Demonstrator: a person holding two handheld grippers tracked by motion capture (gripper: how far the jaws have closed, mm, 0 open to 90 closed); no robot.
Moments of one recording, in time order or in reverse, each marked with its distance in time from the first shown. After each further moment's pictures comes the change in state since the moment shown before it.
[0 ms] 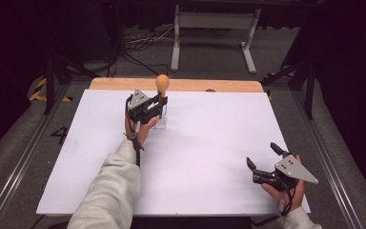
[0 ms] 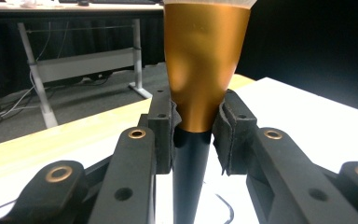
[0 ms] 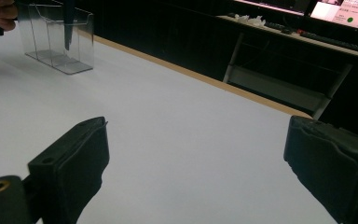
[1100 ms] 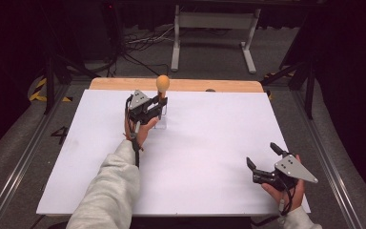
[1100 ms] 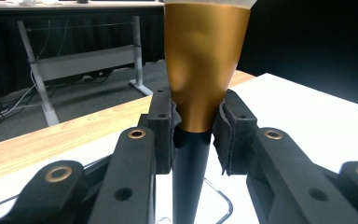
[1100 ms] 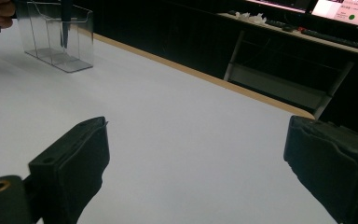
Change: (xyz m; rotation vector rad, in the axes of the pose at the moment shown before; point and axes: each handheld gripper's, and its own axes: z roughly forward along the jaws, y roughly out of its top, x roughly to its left) left arm -0.001 0.003 -0.002 0.011 0.006 0.021; right arm 0.000 0.000 0.001 0.011 0.003 0.002
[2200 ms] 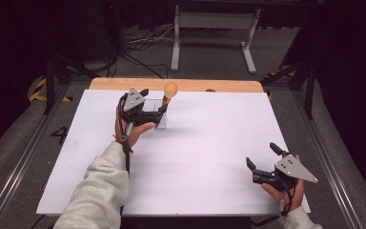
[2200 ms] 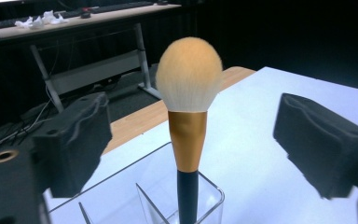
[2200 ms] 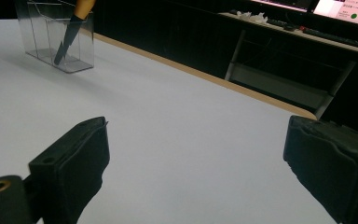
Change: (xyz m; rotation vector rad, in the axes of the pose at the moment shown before) left arm -0.011 0.025 -0.036 0.020 0.013 0.123; right arm 0.001 0.001 0.000 0.001 0.005 0.005
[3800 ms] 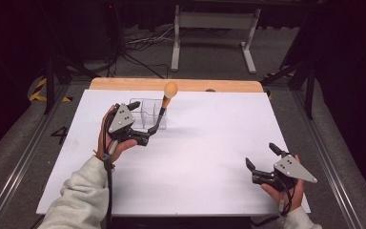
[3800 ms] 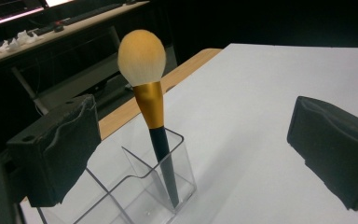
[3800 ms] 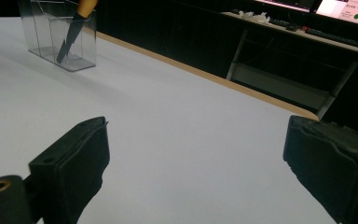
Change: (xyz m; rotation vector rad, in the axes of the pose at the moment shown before) left arm -0.017 -0.009 -0.060 0.031 -0.091 0.177; right arm 0.001 0.000 0.000 0.004 0.007 -0.011
